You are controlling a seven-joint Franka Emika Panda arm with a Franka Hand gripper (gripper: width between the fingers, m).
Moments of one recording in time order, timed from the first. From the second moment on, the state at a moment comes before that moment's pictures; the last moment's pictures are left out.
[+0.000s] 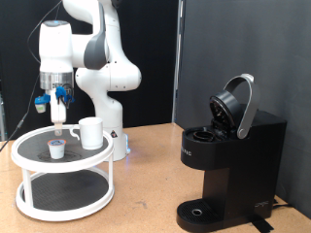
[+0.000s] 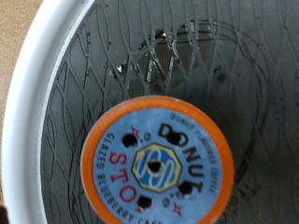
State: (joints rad) arm -0.17 -0.47 -0.50 -2.71 -0.32 2.37 2.03
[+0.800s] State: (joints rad) arm -0.19 -0.36 -0.50 -2.76 -0.34 2.53 2.03
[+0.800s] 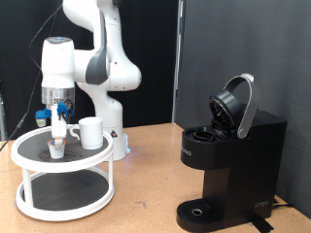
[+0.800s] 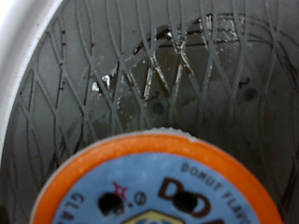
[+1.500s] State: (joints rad) arm -0.19 -0.34 -0.50 -2.76 -0.34 2.55 2.03
